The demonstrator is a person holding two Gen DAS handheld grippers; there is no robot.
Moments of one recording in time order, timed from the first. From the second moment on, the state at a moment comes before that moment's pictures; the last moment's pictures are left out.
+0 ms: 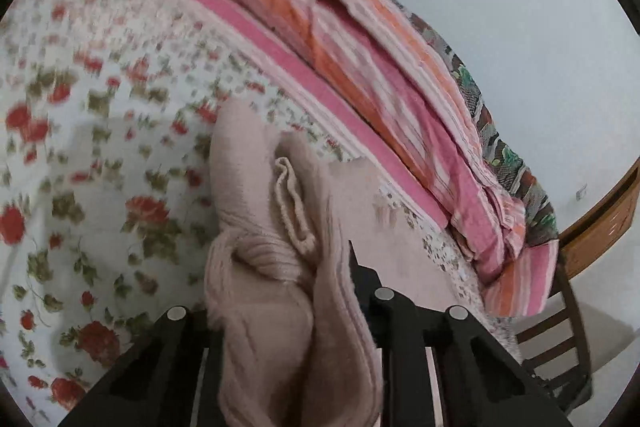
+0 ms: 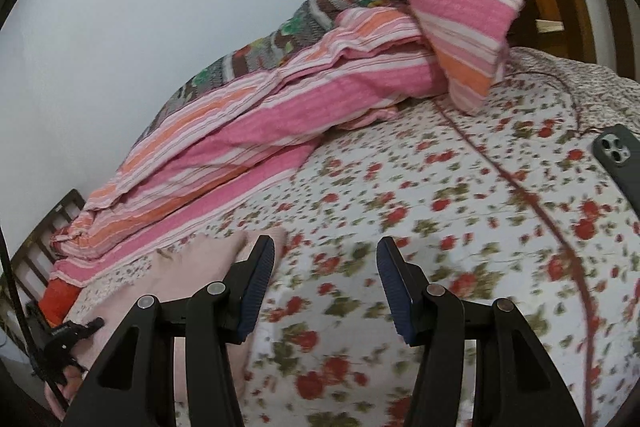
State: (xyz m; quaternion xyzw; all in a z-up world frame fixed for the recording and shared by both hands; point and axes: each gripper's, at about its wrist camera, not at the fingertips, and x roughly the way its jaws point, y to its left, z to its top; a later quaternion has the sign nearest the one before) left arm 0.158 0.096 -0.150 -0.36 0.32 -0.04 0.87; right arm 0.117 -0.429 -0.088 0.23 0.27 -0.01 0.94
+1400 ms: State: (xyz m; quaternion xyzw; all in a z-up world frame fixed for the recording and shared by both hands) left arm 0.189 -0.013 -0.105 -0.14 0.33 -0.13 0.92; right arm 0.146 -0.359 -0.089 0.27 0.28 0.17 0.91
